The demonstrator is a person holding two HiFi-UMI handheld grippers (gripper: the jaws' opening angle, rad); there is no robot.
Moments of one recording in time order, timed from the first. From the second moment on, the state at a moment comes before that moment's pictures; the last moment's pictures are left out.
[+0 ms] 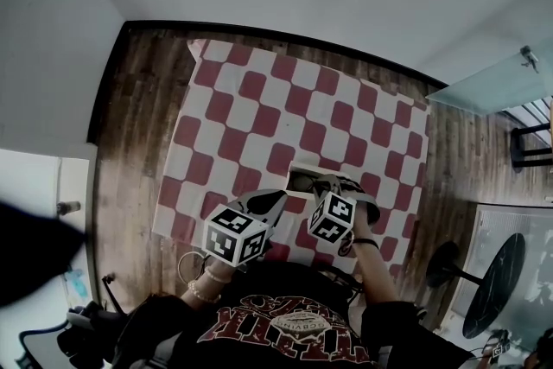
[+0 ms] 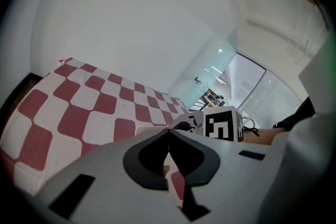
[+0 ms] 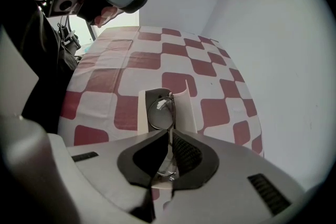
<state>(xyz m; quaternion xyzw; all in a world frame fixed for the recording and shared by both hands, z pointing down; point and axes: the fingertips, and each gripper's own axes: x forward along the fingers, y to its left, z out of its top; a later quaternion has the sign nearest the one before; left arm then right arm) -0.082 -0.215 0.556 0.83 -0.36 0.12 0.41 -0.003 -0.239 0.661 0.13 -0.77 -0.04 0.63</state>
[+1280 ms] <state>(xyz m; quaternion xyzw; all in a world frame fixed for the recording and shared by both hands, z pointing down) -0.090 -0.213 0.567 0.82 -0.36 0.12 0.43 -0.007 -0.242 0.672 0.05 -0.72 -0.01 0.69</state>
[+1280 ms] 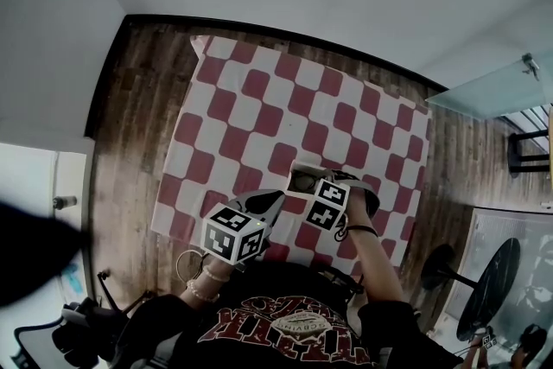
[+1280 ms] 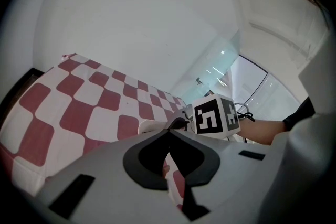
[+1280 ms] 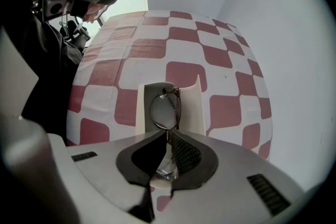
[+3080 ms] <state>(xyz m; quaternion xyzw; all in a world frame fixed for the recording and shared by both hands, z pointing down) -0.077 -0.182 0.570 0.83 -0.35 0.17 0.41 0.003 -0.243 0.655 0.10 -0.75 -0.06 0.65</state>
